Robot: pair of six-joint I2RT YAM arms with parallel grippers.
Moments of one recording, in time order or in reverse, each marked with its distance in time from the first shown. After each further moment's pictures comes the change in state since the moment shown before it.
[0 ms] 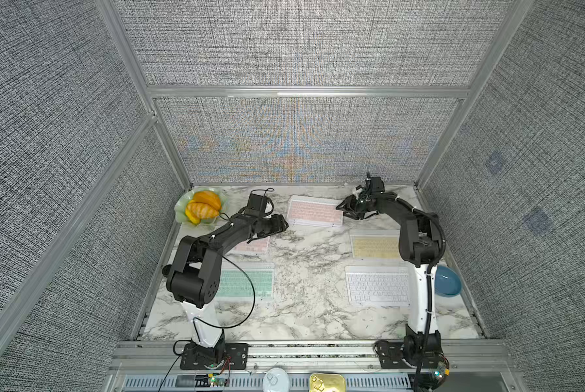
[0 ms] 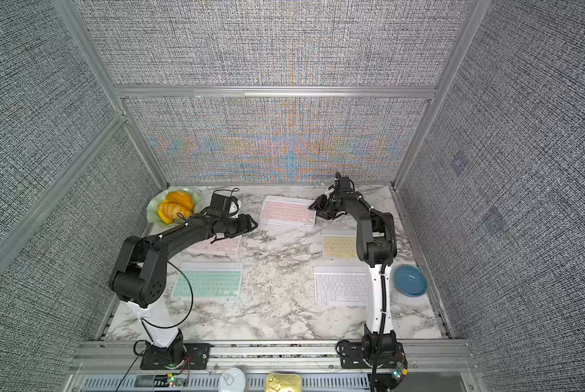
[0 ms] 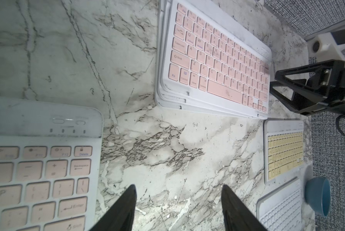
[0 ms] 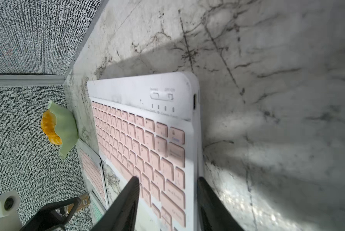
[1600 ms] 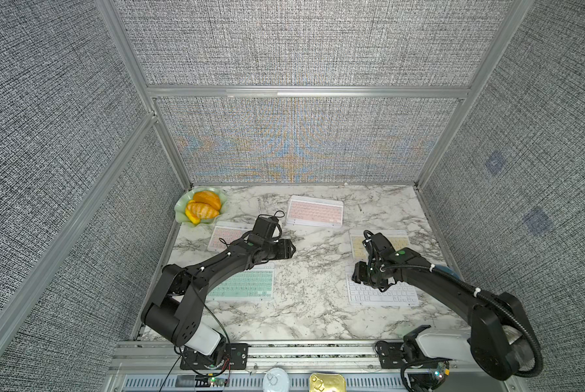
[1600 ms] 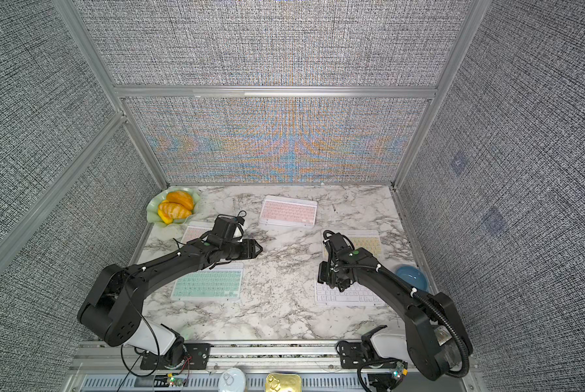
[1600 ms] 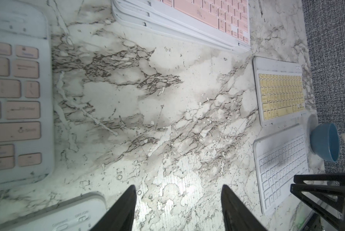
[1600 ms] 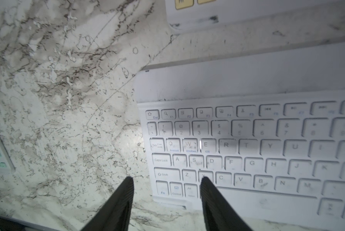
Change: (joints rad) left arm -0.180 -0.293 -0.338 0.067 -0.068 -0.003; right arm 0.356 -1.059 -1.104 -0.232 0.517 0.045
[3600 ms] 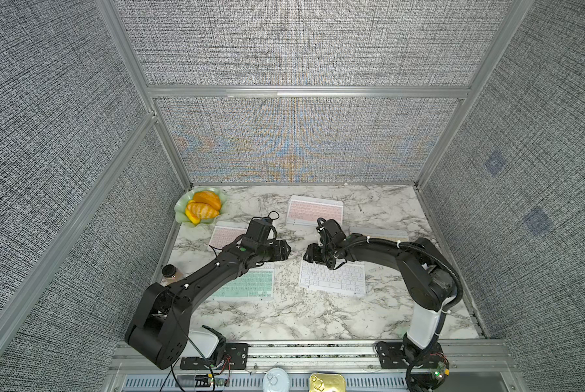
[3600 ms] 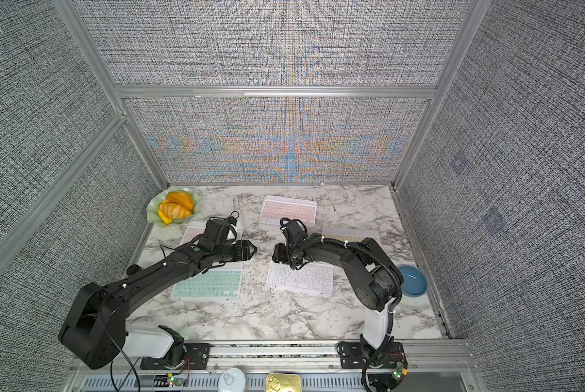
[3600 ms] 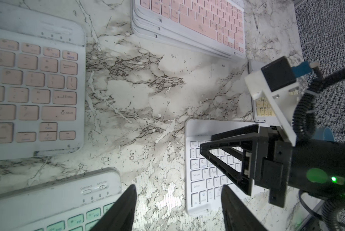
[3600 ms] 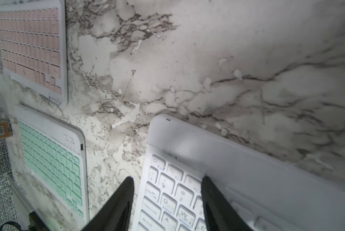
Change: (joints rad) left arm -0.001 -0.155 -0.041 -0.081 -0.059 -0.022; right arm 0.215 0.575 0.371 0.464 -0.143 0.086
